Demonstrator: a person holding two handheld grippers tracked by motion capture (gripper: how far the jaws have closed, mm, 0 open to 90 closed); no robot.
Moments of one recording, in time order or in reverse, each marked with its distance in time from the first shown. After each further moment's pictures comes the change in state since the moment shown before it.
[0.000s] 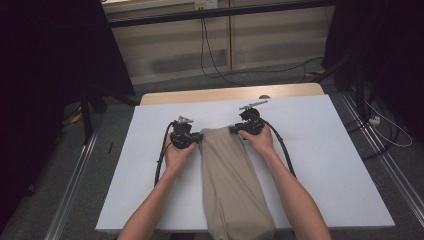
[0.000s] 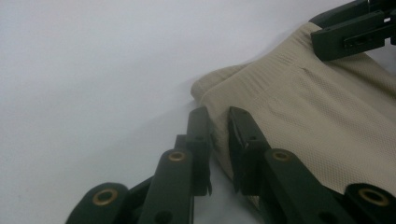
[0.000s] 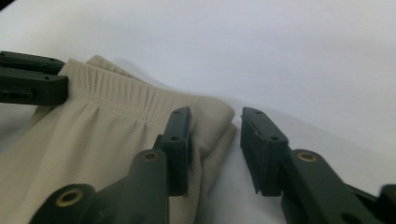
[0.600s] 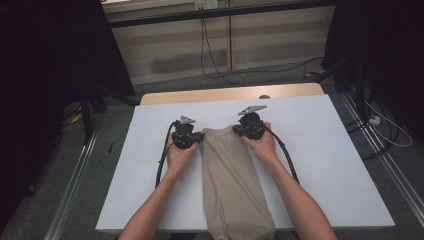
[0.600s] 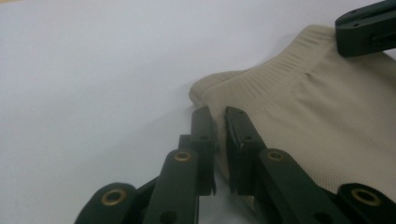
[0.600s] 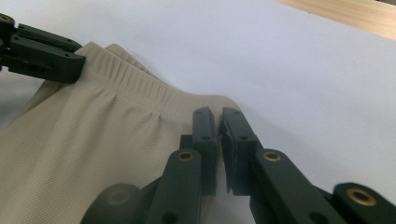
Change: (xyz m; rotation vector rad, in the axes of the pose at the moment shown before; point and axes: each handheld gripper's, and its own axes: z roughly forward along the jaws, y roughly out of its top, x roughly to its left) left arm -0.006 0.001 0.000 -0.005 0.013 0.012; right arm 0.023 -0.007 -0.019 -0.049 -0.104 -0.165
